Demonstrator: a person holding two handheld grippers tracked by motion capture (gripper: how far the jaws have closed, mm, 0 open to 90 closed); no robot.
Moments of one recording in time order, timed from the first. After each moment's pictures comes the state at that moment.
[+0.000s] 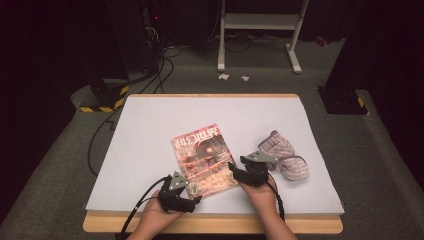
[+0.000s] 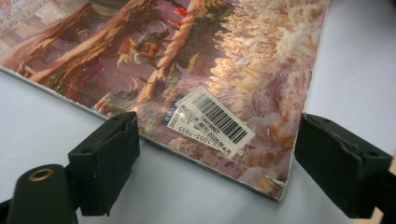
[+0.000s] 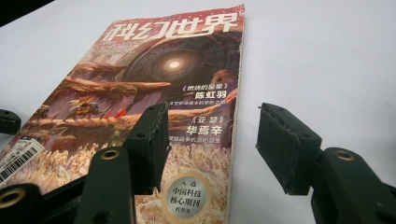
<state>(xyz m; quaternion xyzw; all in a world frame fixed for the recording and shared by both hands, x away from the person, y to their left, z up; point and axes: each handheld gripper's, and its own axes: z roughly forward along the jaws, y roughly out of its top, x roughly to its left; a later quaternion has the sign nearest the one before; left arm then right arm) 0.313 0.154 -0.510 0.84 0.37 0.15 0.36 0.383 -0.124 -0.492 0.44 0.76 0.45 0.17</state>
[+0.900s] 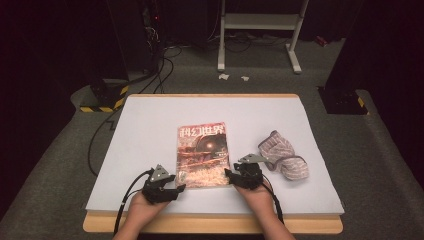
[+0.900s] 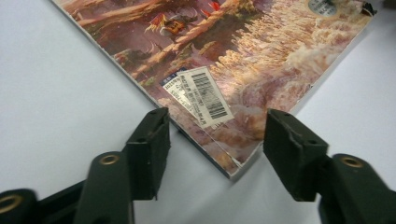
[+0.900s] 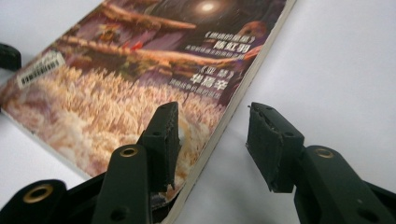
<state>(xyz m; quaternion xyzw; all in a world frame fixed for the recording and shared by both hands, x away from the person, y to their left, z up) 0.331 0.207 -0.507 0.81 0.41 0.14 0.39 0.384 -0.110 -0.506 0.43 0.80 0.41 0.13</state>
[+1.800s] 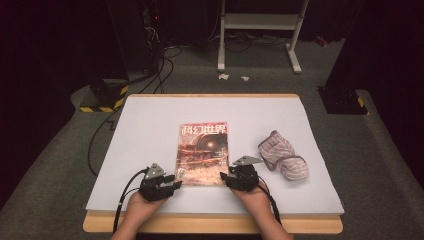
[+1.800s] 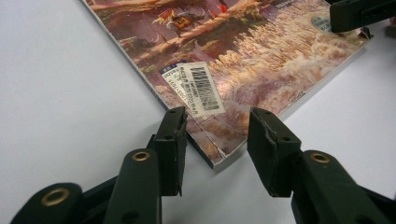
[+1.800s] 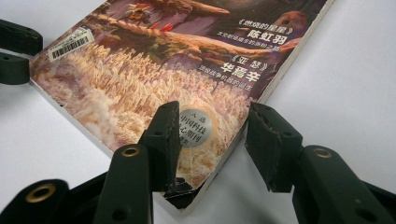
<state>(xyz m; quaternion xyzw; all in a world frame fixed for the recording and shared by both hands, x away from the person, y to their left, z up) 0.332 0.214 -0.507 0.80 0.43 0.13 0.40 0.379 -0.100 -0.506 0.41 0.81 0.40 0.11</state>
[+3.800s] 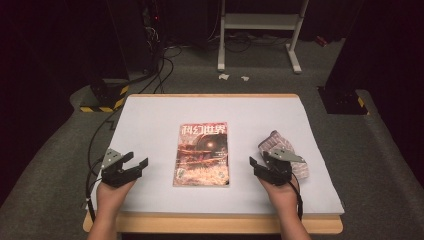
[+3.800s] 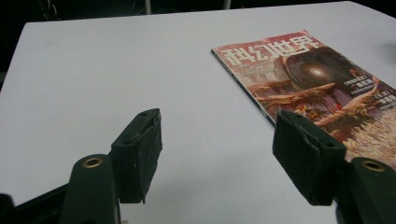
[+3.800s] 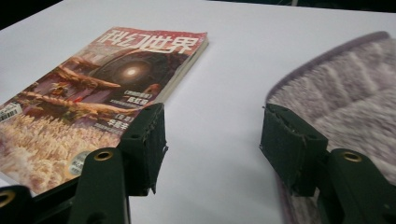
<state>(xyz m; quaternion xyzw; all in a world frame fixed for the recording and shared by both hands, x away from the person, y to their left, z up) 0.341 0.304 -0.464 0.70 0.50 0.26 0.45 0.374 -0.182 -0.465 0.47 0.73 0.45 0.23</state>
